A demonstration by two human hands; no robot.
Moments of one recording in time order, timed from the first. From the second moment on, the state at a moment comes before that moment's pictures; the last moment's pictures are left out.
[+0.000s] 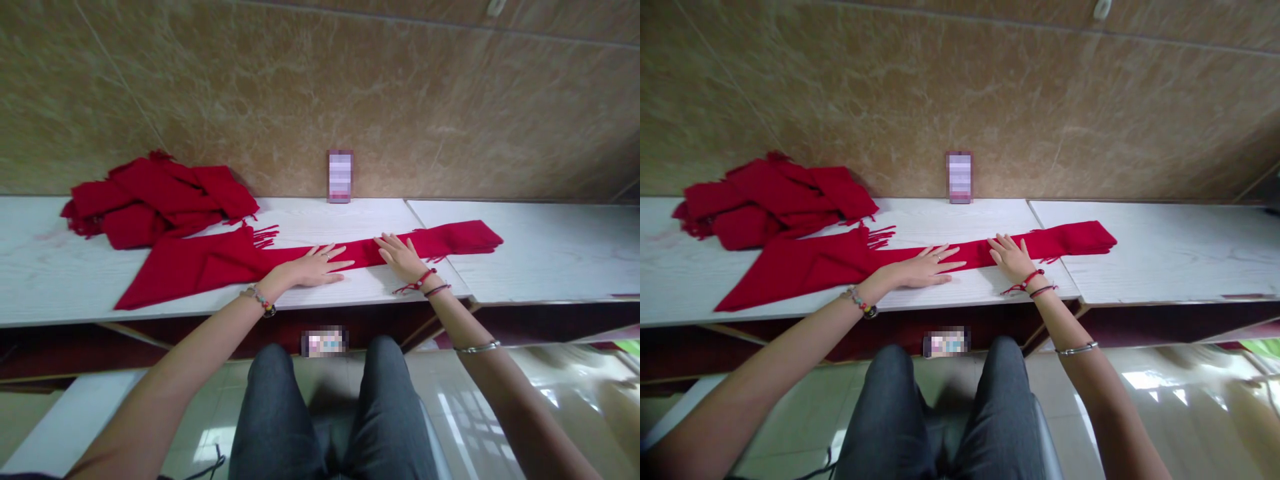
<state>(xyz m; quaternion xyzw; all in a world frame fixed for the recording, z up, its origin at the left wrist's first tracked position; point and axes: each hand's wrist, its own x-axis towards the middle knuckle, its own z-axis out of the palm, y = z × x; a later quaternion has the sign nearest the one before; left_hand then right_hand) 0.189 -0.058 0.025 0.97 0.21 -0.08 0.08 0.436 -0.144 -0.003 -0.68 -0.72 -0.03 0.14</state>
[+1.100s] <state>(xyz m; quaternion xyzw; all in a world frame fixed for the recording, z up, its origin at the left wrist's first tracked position) 0.203 -0.045 0.009 0.98 0.16 -0.02 0.07 0.517 -0.132 -0.008 -0.75 -0.65 -0.05 -0.09</state>
